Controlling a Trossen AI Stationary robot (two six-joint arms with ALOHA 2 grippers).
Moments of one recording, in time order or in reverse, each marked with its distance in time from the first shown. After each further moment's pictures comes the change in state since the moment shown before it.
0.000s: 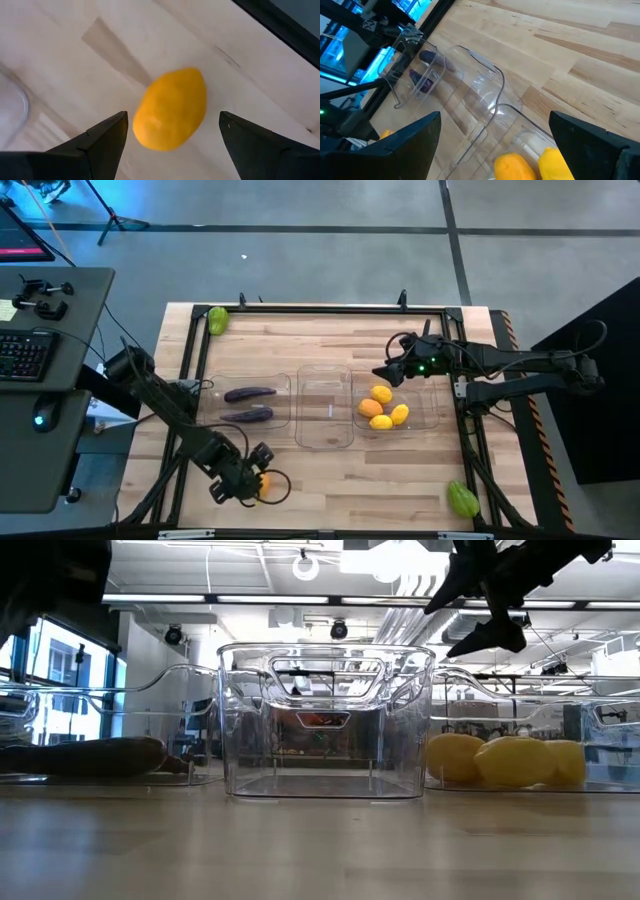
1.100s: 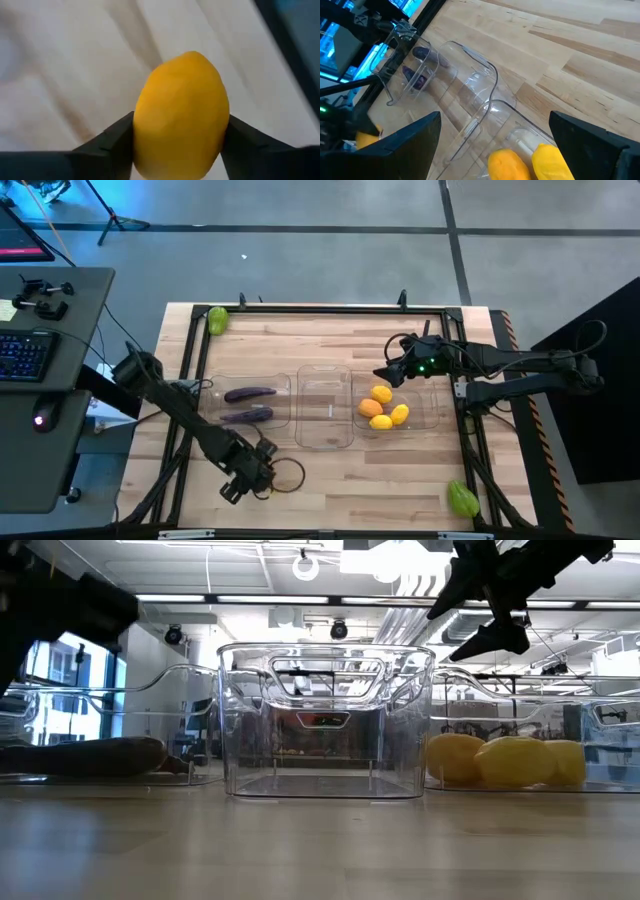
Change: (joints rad) left arm 0.101 0.048 0.047 -0.043 0.083 -0.242; right arm 0.000 0.001 0.000 -0.025 0.008 -0.006
